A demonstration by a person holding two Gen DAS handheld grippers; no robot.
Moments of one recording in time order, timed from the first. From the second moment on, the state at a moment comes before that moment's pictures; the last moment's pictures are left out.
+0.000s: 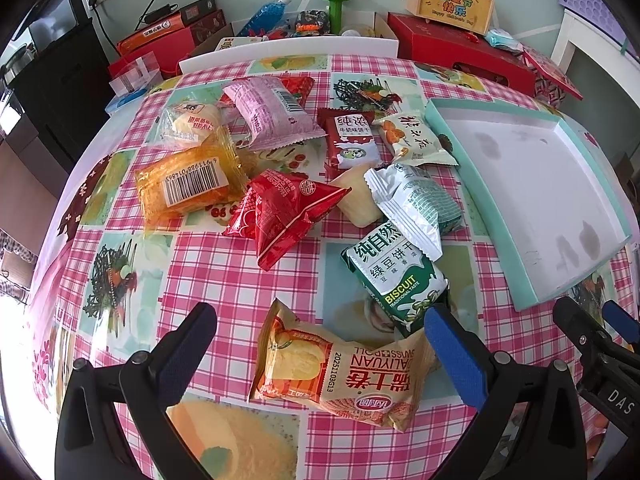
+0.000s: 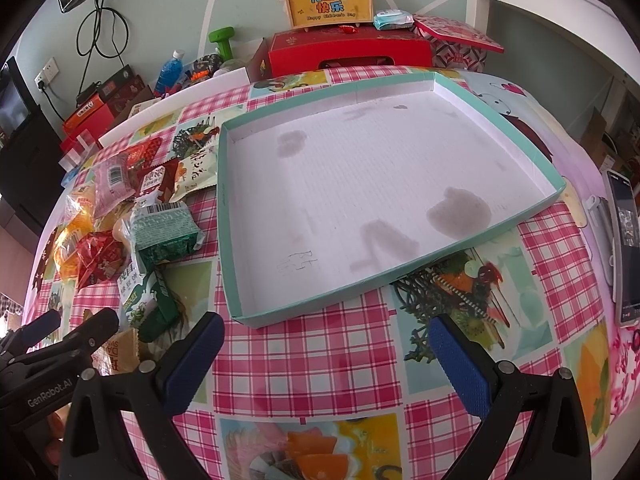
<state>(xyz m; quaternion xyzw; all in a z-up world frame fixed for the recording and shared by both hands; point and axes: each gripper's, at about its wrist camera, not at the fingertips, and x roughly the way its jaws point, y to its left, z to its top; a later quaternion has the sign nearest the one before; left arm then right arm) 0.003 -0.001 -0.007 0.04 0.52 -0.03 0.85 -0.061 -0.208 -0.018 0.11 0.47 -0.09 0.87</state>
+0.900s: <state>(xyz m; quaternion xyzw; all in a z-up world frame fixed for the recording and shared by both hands) 0.004 -0.001 -0.010 0.03 0.53 -0.03 0.85 -0.061 -0.207 -0.019 0.10 0.48 -0.09 0.87</state>
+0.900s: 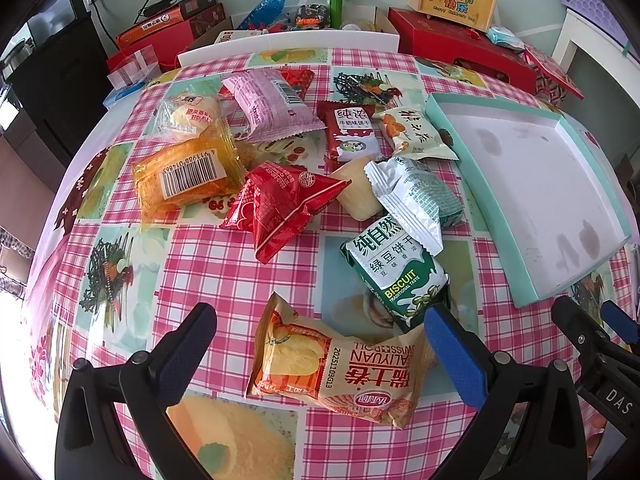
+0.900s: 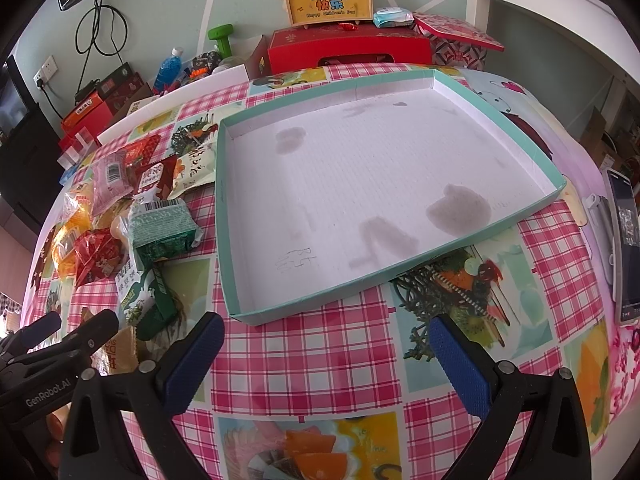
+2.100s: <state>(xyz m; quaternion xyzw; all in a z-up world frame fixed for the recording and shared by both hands) -0.007 0.021 -0.005 -0.03 0.55 -0.04 0.84 -0.053 -0.177 -0.002 0.10 0.43 -0.04 0.90</state>
